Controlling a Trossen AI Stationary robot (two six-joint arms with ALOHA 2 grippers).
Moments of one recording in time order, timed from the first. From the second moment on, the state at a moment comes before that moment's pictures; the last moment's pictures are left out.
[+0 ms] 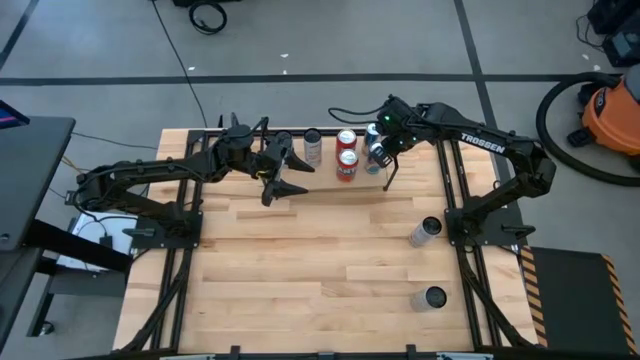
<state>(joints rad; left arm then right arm) 0.35 1.28 0.87 0.33 0.59 -0.12 -0.56 1.42 1.32 -1.04 0.10 0.24</state>
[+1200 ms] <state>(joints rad) 0.38 1.28 0.87 0.29 0.59 -0.16 -0.24 1.20 1.32 -1.22 0.21 0.45</state>
